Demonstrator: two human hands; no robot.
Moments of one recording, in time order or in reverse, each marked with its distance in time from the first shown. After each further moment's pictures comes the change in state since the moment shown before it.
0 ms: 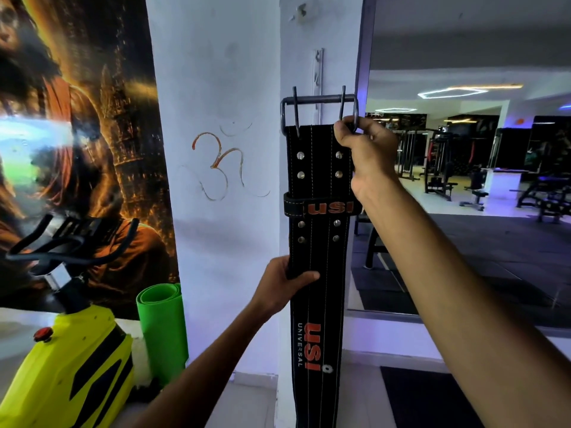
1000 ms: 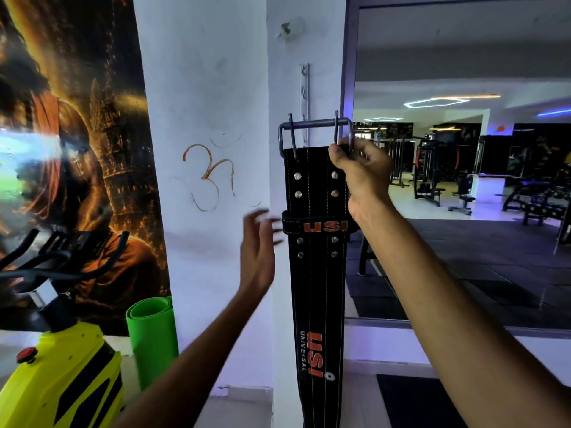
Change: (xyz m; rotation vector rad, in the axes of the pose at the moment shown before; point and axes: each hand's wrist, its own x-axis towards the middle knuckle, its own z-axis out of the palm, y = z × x) left_hand 0.015 0.061 0.000 -0.129 0.375 0.271; right_hand -0.005 0.004 -0.024 0.011 -0.015 -0.057
